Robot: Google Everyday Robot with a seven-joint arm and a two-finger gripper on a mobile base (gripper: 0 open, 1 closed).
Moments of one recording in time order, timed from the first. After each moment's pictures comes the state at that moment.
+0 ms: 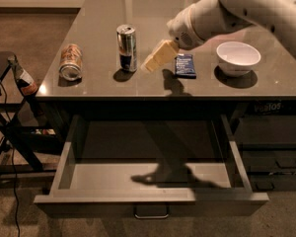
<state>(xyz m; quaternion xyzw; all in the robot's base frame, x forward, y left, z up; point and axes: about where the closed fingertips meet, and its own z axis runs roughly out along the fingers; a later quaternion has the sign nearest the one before) 0.661 -0.037 0.928 -0.52 0.74 0.14 0.41</state>
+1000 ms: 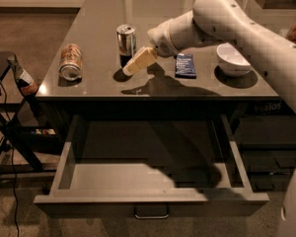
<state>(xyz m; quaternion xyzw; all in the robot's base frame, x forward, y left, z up) 0.708 0.018 0.887 -0.51 0.71 0.20 0.44</state>
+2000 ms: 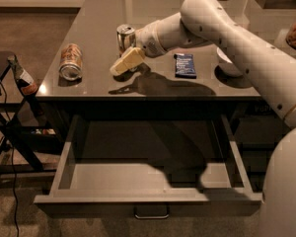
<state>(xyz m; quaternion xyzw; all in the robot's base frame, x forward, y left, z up) 0.711 0.059 0.884 -0.53 0.68 0.26 0.44</state>
